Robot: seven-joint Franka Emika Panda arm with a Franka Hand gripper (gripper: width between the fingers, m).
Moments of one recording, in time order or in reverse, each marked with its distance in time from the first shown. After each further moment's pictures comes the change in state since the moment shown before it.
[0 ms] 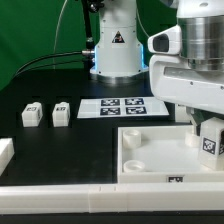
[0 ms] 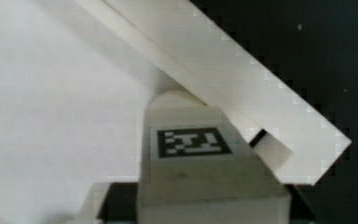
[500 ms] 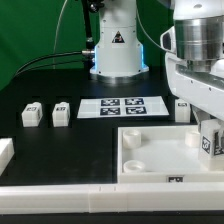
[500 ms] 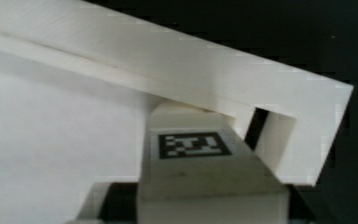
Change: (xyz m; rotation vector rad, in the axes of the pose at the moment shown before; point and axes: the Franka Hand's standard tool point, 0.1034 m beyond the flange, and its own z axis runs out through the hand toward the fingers) arm 0.000 0.000 0.001 0.015 -0.028 0.440
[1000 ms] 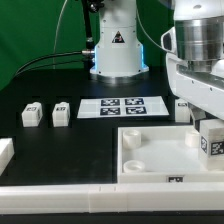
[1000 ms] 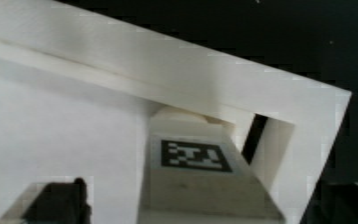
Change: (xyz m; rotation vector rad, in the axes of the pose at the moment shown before) arm -0.001 0.000 0.000 0.000 0.000 -0.131
